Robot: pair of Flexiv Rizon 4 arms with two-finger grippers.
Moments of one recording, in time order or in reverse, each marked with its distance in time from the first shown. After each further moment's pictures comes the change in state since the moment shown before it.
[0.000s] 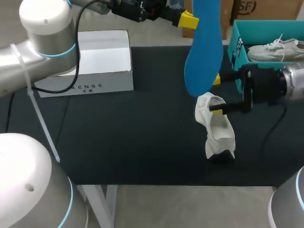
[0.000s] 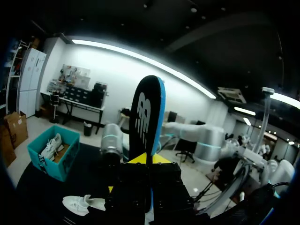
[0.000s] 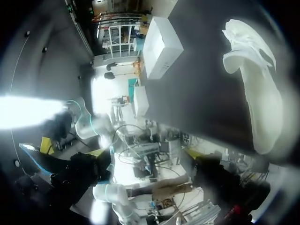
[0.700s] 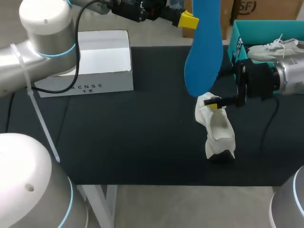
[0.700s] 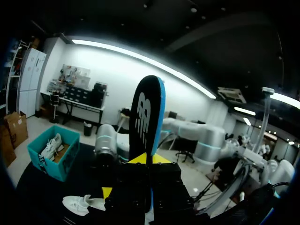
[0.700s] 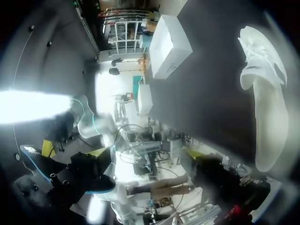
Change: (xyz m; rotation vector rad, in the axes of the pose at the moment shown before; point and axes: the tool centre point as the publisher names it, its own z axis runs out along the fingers) left arm 0.000 0.000 0.000 0.000 0.000 0.000; right arm 0.006 0.018 0.007 0.028 0.029 -0.048
